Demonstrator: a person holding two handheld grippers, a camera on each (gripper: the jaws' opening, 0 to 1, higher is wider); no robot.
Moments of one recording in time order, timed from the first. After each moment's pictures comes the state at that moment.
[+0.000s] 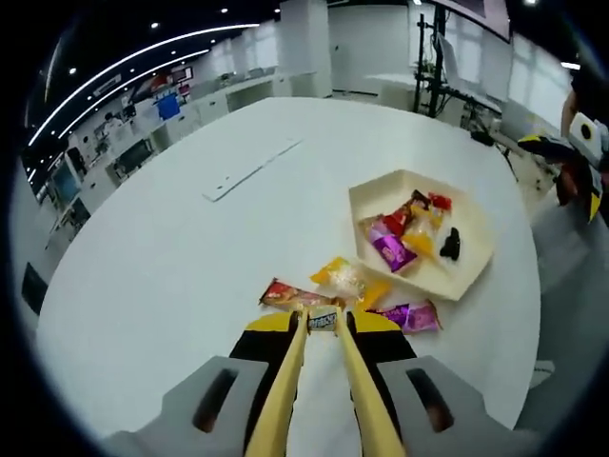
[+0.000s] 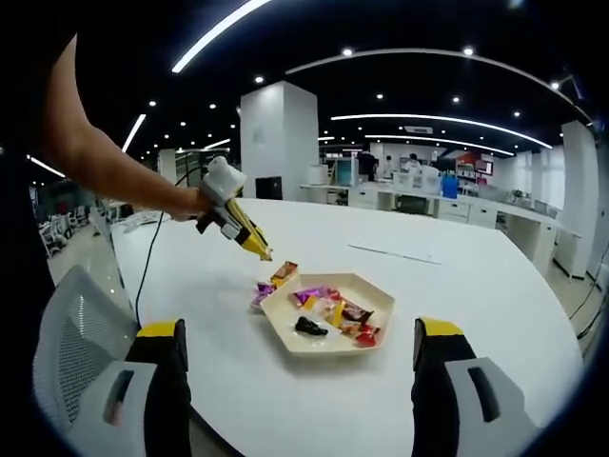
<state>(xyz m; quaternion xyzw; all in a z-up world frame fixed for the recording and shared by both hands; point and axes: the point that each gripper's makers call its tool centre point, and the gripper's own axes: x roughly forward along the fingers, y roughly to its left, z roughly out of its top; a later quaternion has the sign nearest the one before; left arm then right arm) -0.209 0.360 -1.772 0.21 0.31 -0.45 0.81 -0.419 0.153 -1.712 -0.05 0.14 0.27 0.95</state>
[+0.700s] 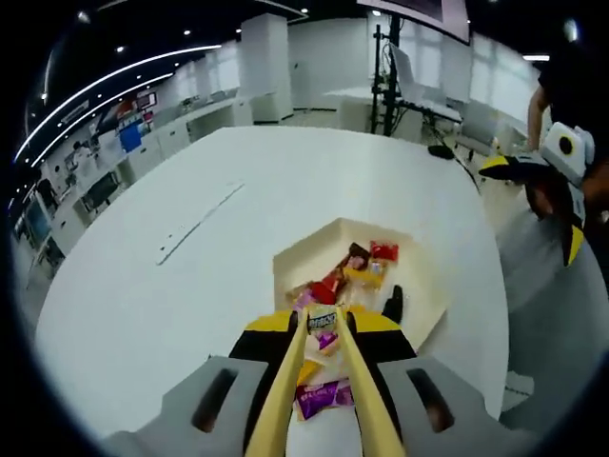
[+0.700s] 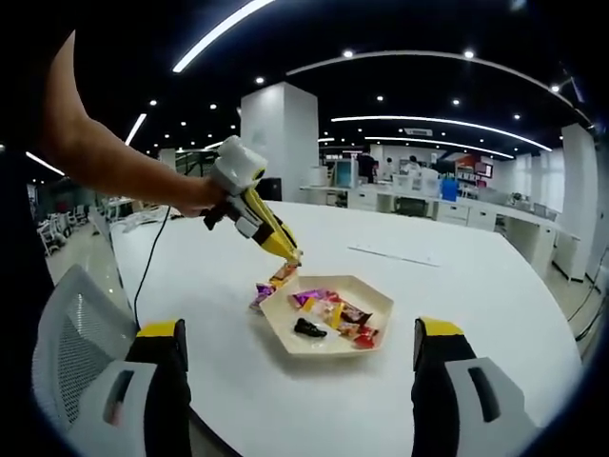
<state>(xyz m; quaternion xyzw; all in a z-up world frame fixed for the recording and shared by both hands) -0.252 0.255 -1.751 0.22 0.28 -0.54 0.76 -0.418 0.152 -1.710 -0.05 0.13 0.26 0.95</state>
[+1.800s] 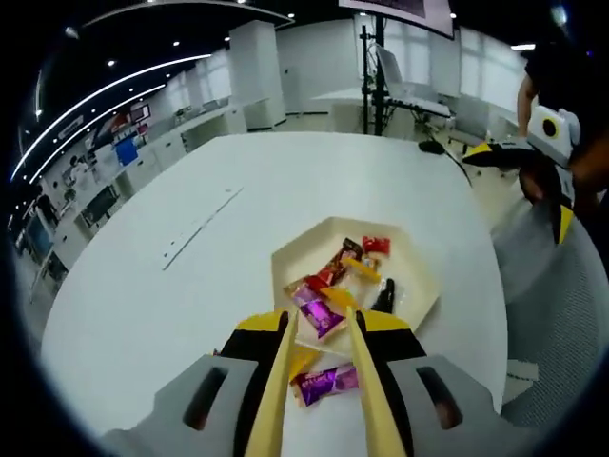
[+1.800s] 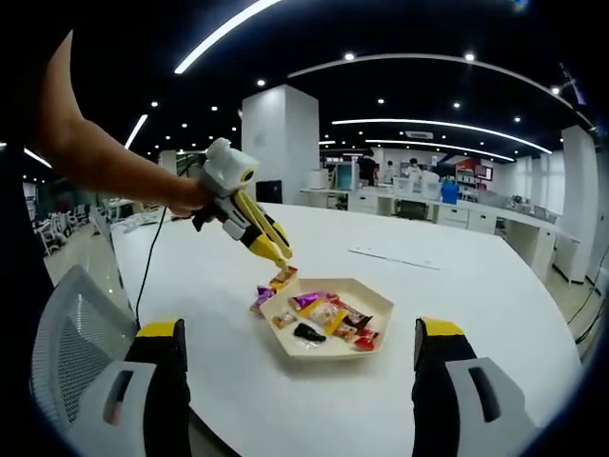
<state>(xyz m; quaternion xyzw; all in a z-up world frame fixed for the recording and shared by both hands) -0.252 0.293 -1.738 0.22 0.26 -0.53 0.77 -0.420 0.154 -1.709 -0.06 0.13 0.27 0.95</state>
